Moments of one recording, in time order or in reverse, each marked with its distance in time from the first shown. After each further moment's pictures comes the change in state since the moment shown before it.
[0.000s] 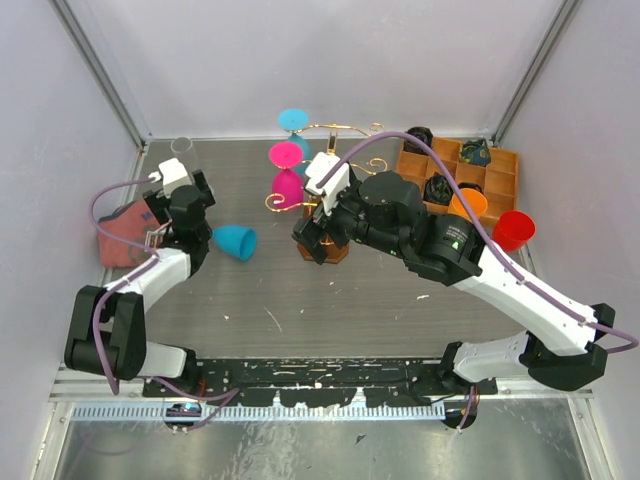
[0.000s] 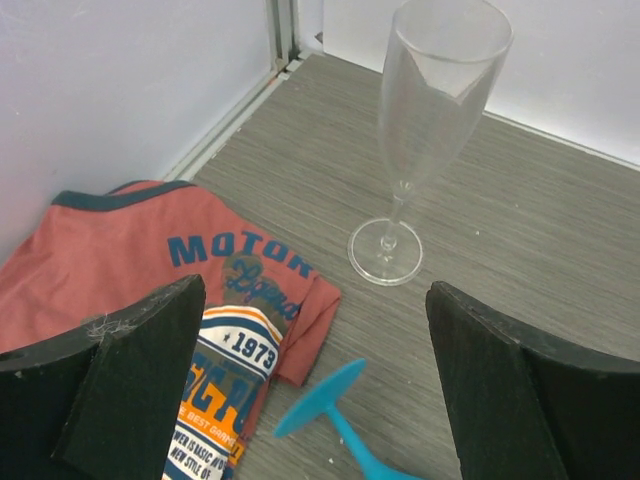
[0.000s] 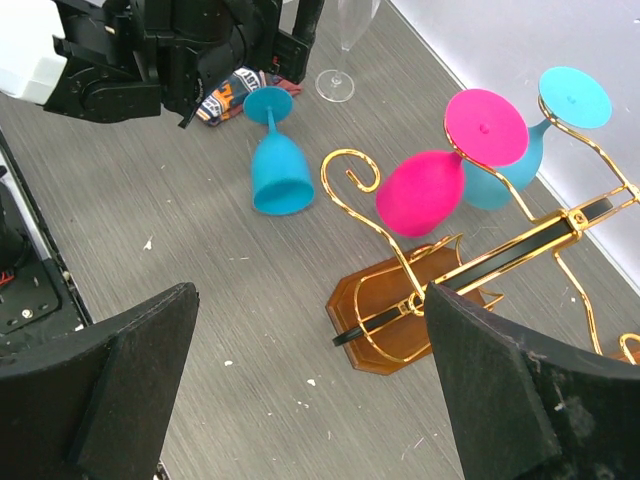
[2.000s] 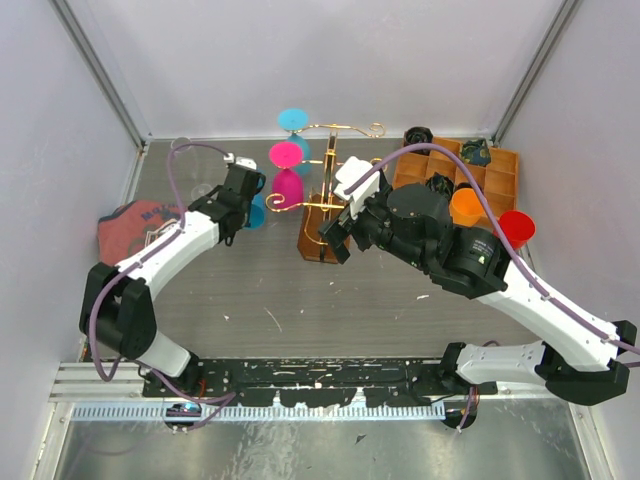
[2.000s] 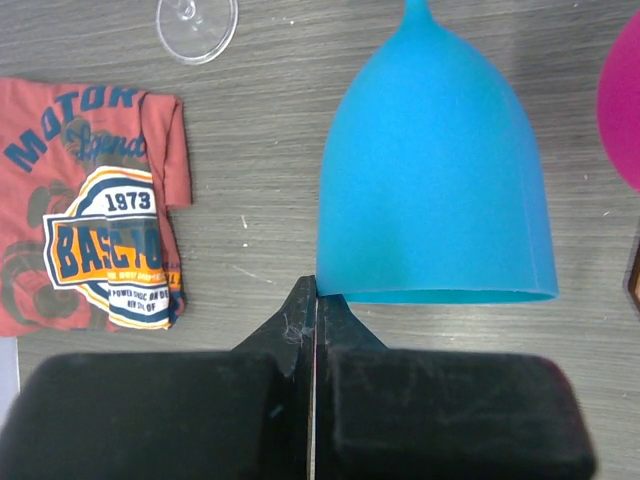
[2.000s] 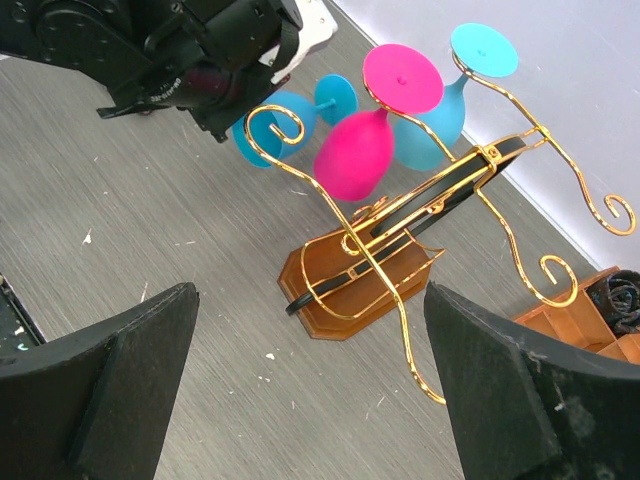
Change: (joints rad) left arm -0.278 0.152 0.470 -1.015 0.192 -0.031; right arm -0.023 -0.132 -0.113 0.000 0.124 -0.015
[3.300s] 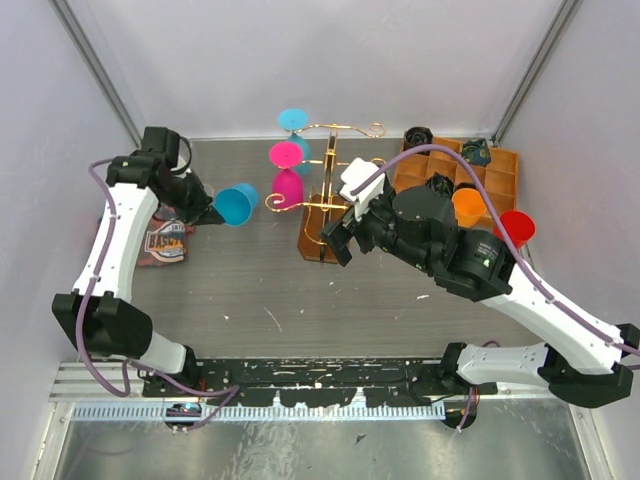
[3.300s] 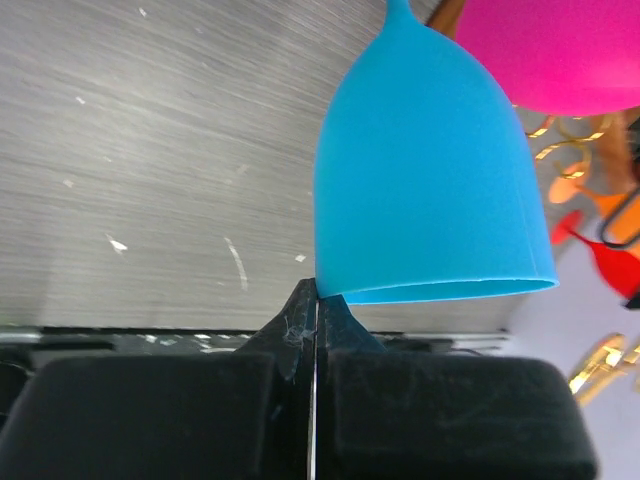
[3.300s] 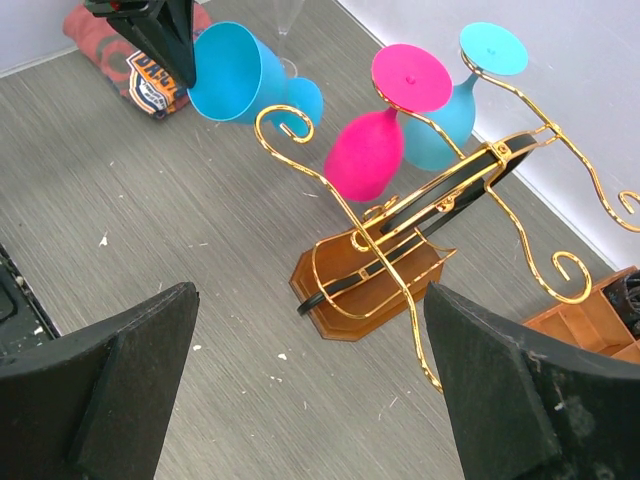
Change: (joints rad) left arm 0.366 -0.037 0.435 -0.753 0.738 -0.471; right arm 0.000 -0.023 -0.019 0.005 -0.017 0.027
